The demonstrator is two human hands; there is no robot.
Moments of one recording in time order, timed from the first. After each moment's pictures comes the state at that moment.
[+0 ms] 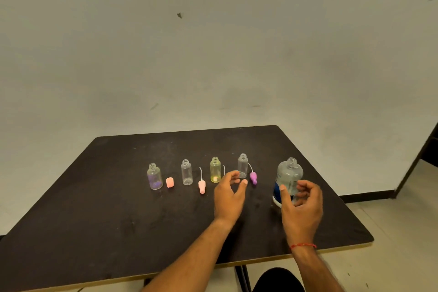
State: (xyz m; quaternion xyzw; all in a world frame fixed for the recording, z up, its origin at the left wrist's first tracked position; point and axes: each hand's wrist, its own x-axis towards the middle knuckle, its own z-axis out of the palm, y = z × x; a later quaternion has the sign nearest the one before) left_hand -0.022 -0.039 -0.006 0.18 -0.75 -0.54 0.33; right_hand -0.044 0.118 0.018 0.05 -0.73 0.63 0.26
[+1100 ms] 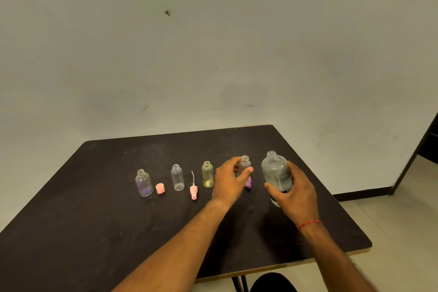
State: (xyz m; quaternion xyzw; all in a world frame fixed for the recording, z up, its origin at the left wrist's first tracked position) left_hand -0.070 -0.049 0.030 0.11 -0.83 -0.47 0.27; right_hand -0.108 0.136 0.028 0.21 -0.84 0.46 0.18
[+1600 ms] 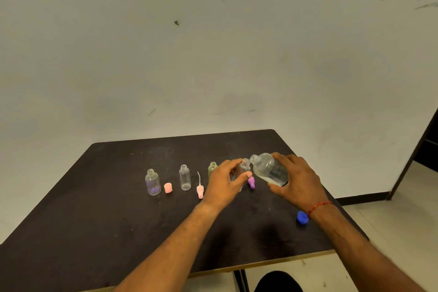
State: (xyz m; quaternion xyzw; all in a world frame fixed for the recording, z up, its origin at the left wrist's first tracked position) left_hand -0.016 -0.065 0.055 0.03 -0.84 -0.45 0.29; right_hand -0.098 0.140 0.083 0.32 -0.91 0.22 0.16
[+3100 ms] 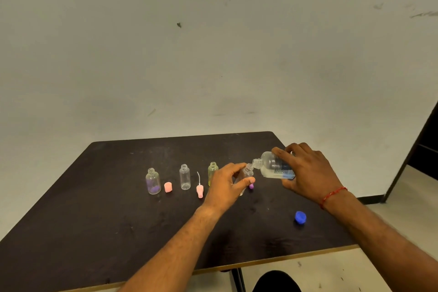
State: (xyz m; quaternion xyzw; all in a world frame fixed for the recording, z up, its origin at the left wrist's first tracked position) left_hand -0.006 -0.060 0.057 0.04 -0.86 -0.44 0.26; right_hand -0.083 0.154 0.139 0.38 -0.90 0.01 0.20
